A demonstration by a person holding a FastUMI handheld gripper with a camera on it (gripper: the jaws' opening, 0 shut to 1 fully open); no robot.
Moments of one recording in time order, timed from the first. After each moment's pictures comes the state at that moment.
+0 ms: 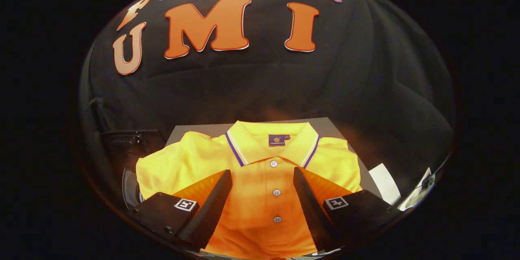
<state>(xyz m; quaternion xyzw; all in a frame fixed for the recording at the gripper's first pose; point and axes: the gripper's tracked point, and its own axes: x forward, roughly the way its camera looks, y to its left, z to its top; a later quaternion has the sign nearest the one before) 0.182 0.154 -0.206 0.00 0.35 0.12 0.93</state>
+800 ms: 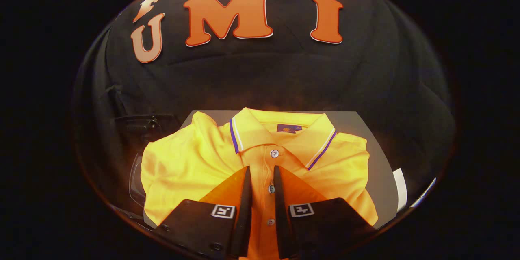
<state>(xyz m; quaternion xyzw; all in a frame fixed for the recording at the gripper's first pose) 0.174 0.173 -0.221 -0.01 0.36 0.21 0.91</state>
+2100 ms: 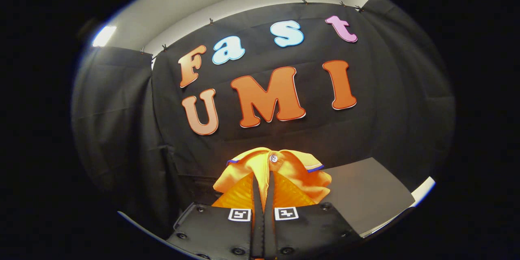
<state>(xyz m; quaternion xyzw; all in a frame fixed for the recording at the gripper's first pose) 0.063 0.200 -0.031 0.14 0.10 0.32 0.93</state>
